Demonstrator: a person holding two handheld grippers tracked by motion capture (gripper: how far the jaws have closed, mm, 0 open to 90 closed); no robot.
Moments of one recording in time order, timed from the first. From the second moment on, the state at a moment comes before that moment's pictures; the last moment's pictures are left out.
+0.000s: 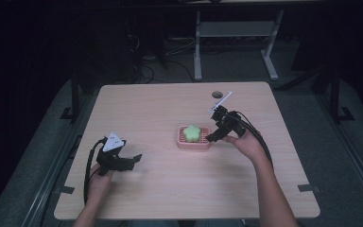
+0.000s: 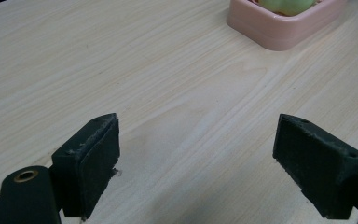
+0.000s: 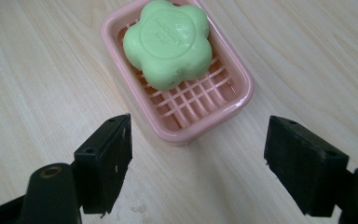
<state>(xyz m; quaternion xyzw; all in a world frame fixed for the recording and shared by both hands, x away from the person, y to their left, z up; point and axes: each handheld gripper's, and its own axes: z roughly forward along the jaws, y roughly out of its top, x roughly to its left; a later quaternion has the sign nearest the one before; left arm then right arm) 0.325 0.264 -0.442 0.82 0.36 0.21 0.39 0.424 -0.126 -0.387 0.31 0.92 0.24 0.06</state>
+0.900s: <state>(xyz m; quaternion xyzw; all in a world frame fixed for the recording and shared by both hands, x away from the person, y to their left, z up) 0.325 0.265 -0.442 0.82 0.36 0.21 0.39 0.411 -0.148 -0.390 0.32 0.91 0.24 0.05</state>
